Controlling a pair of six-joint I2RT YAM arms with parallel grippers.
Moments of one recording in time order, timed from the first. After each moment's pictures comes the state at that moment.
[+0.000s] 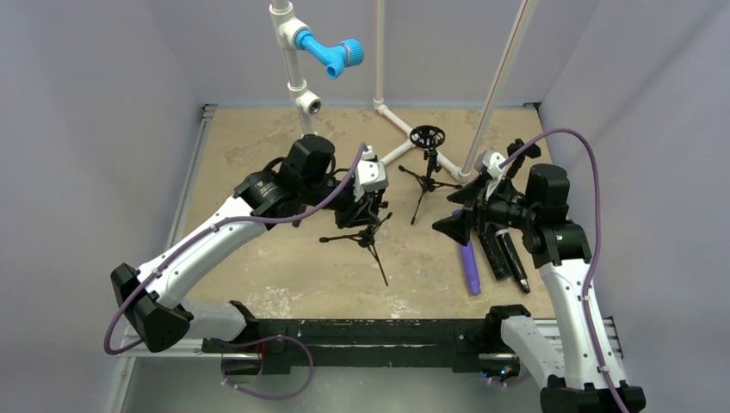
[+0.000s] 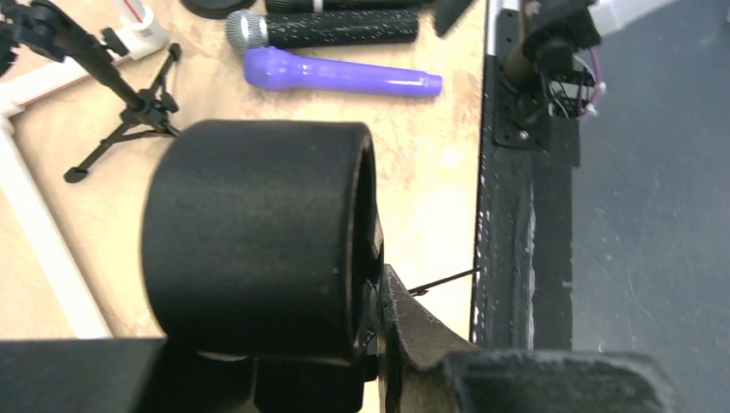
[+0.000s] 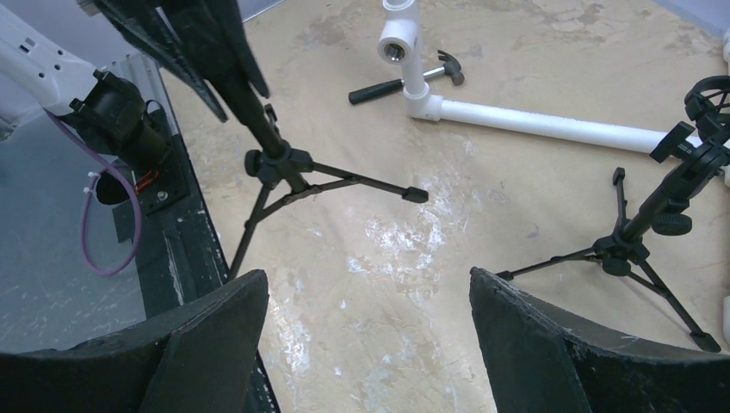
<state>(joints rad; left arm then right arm) -0.76 1.33 1.37 -0.63 0.60 0.27 0.06 0.83 0.97 -0.63 -0.99 -0.22</state>
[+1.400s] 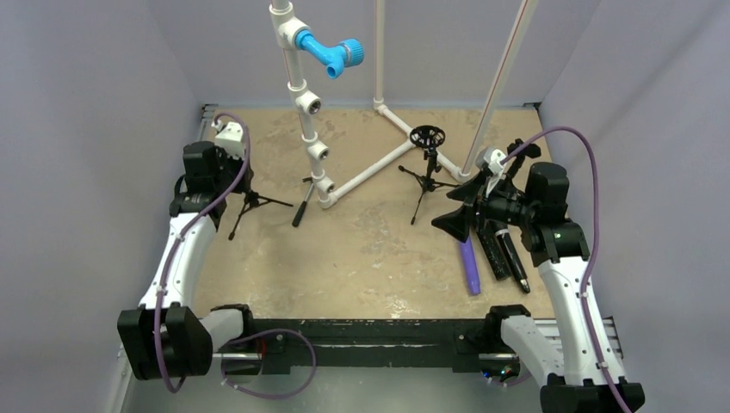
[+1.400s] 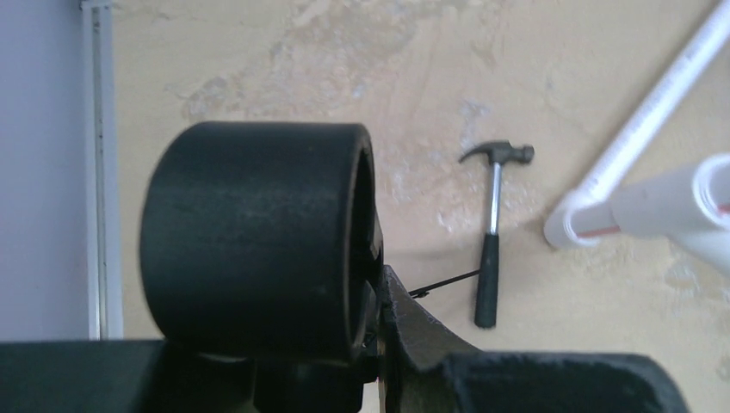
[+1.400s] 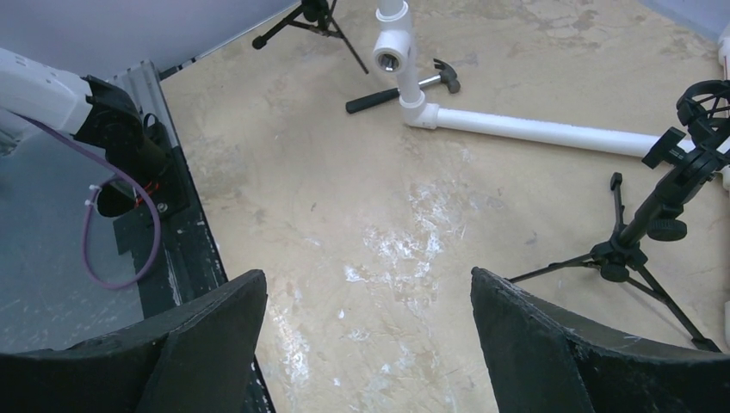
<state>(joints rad) 0.07 1.10 0.90 -0.34 0.20 0.17 0.05 0.84 0.96 -0.57 -0.99 -0.18</state>
